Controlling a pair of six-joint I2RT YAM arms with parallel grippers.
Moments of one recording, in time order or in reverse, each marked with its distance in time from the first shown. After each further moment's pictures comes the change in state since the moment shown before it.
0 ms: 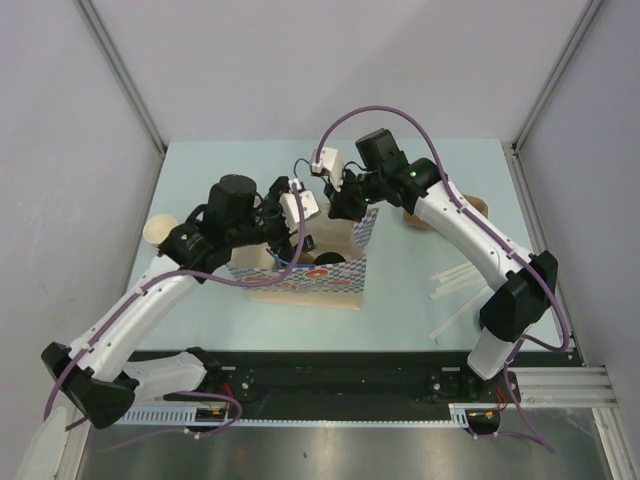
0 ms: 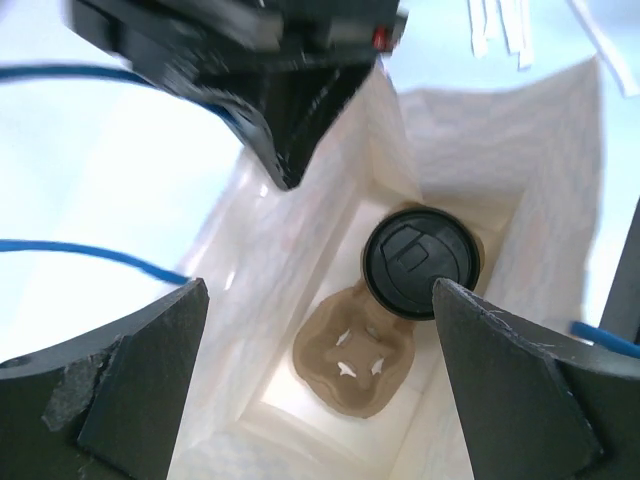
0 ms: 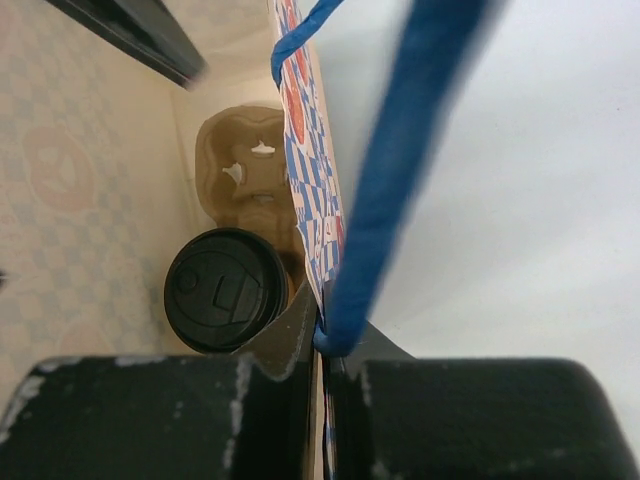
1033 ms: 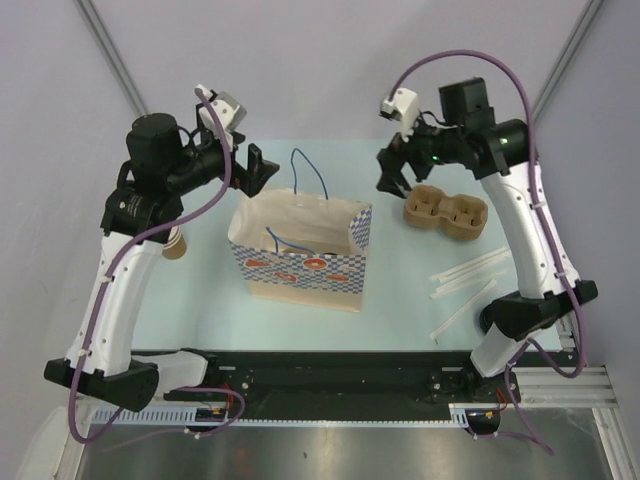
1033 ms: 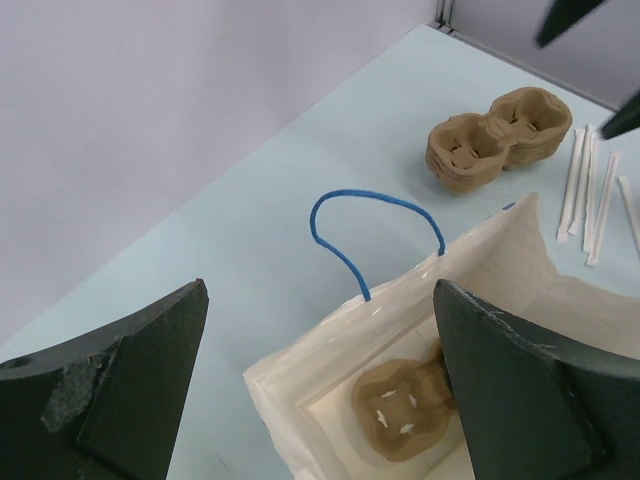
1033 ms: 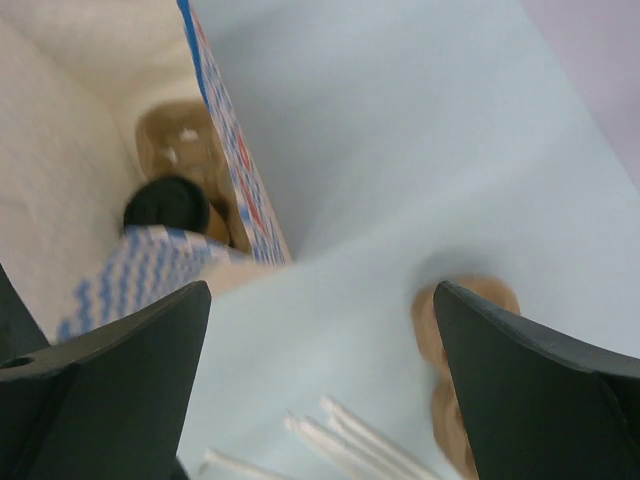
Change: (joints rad) left arm 0.344 0.097 0.445 -0.069 0.089 -0.283; right arm -0.238 -0.024 0.451 -0.390 0.014 0.019
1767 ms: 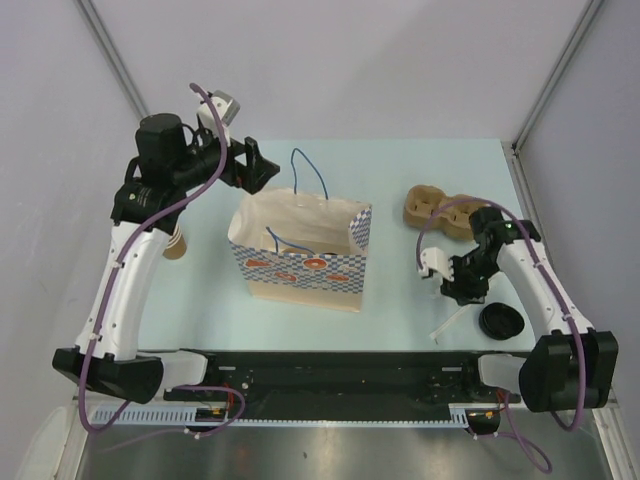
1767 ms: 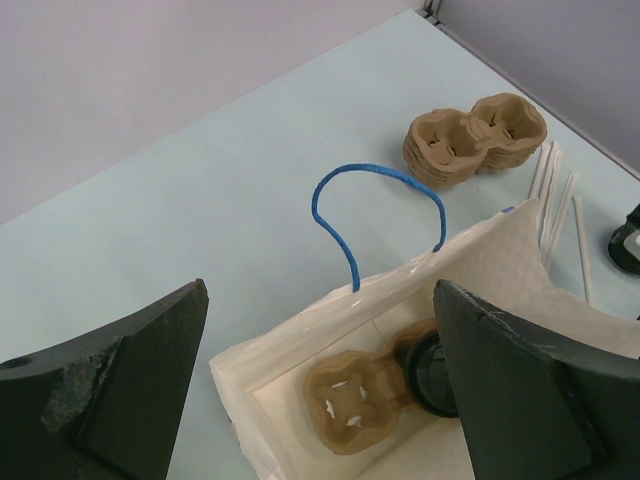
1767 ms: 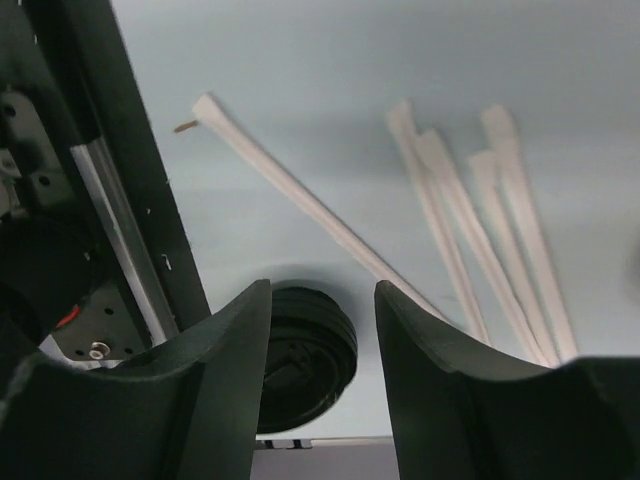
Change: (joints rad) left arm 0.082 0.045 -0.058 0.035 0.069 -0.172; right arm -0.353 -0.458 -1.145 -0.120 0.146 -0.921
